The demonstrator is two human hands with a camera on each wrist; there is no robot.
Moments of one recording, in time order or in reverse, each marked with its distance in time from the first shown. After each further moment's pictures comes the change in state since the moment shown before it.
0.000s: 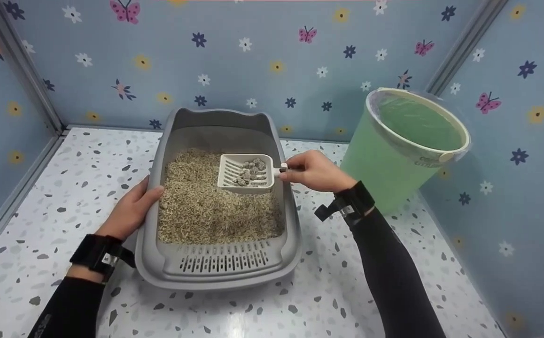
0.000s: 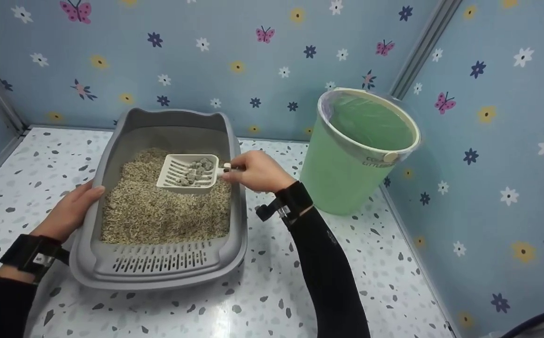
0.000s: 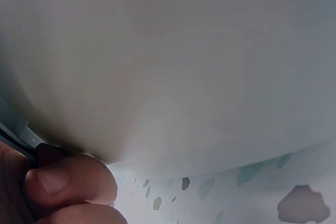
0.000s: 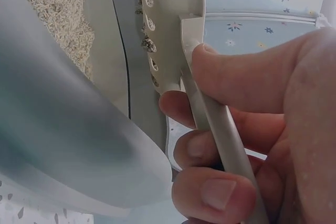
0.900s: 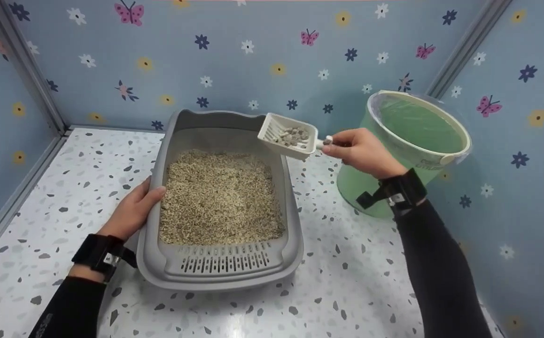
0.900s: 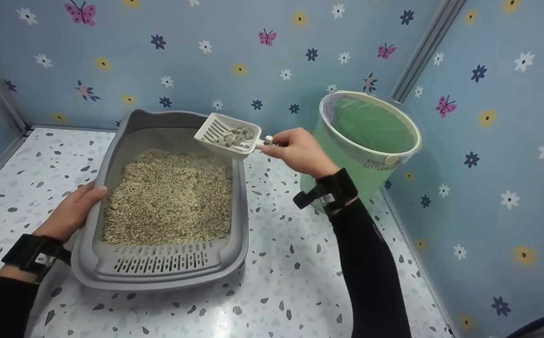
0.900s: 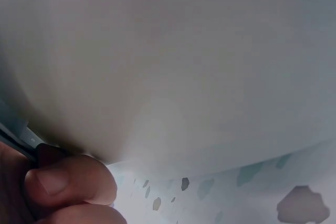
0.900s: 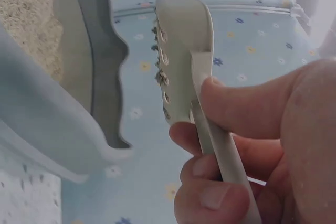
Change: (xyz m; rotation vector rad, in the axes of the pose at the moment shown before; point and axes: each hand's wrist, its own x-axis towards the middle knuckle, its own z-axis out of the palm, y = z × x) left_hand -0.001 0.000 -0.002 0.017 -0.004 -0.001; right_hand -0.039 -0.010 -0.084 0.030 0.168 0.148
